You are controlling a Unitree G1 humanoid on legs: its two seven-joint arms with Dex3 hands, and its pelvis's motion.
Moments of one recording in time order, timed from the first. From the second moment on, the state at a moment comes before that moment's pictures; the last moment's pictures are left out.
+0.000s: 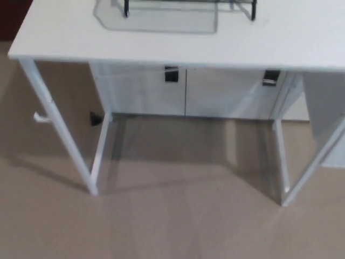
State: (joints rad) left_arm -0.01 0.48 0.21 1.18 -0.08 -0.14 -0.23; right_arm 0.28 -0.31 -0.23 0.85 0.10 -0.18 0.18
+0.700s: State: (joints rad) left_arm -0.02 0.49 0.19 1.17 -0.08 -0.14 -0.23; right_arm 0.29 -0.32 -0.20 0.82 0.09 -0.17 0.19
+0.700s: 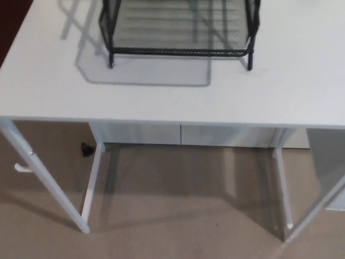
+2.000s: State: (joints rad) left_arm -0.05 0.53 0.07 1.18 -0.02 -0.14 -0.28; right_arm 0.27 -0.33 -0.15 0.79 0.07 -0.15 0.19
